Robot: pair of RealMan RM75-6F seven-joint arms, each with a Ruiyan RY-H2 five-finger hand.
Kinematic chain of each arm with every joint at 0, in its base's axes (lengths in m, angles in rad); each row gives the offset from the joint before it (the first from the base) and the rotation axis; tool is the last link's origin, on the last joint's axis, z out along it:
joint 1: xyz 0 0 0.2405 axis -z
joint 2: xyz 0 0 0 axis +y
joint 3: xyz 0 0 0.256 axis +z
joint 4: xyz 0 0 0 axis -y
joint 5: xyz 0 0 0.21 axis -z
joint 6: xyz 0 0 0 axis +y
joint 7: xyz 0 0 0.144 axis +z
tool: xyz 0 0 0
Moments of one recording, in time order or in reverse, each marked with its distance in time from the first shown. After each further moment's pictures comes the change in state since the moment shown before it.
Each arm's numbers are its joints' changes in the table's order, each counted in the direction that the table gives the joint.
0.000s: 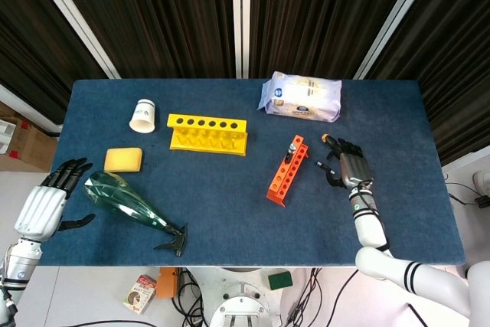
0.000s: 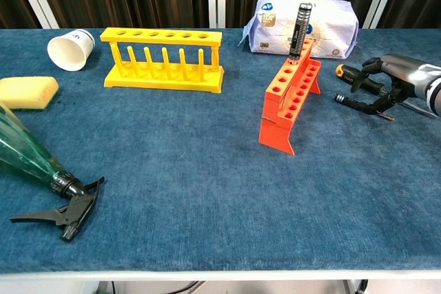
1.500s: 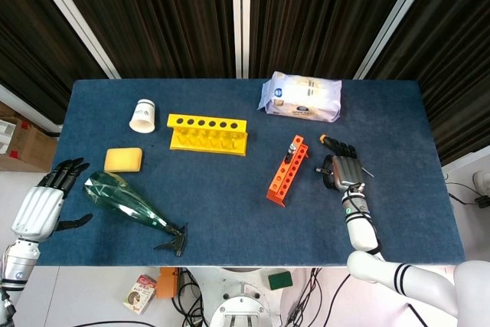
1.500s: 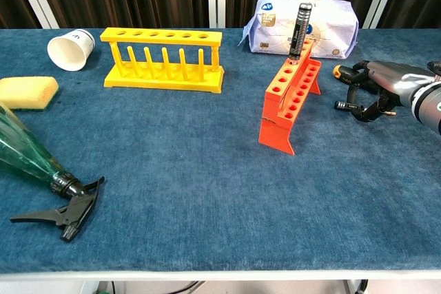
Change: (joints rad) left arm -0.007 0.009 -0.002 0.011 0.018 -0.003 0.007; right arm -0.002 -0.067 -0.020 -0.036 0.043 0.059 -0.103
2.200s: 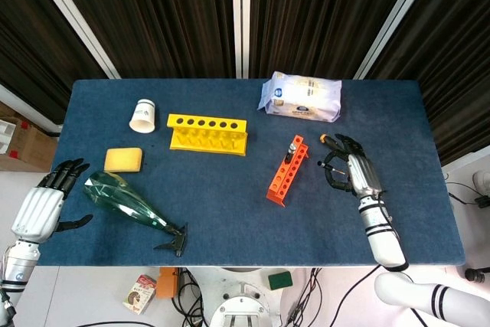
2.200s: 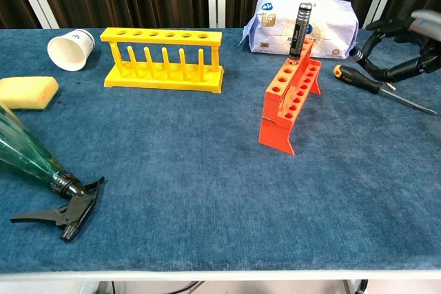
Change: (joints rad) left arm -0.004 0.001 0.000 0.010 -0.002 0.006 0.014; right arm 0.159 0.212 0.018 0.268 0.346 0.067 0.544
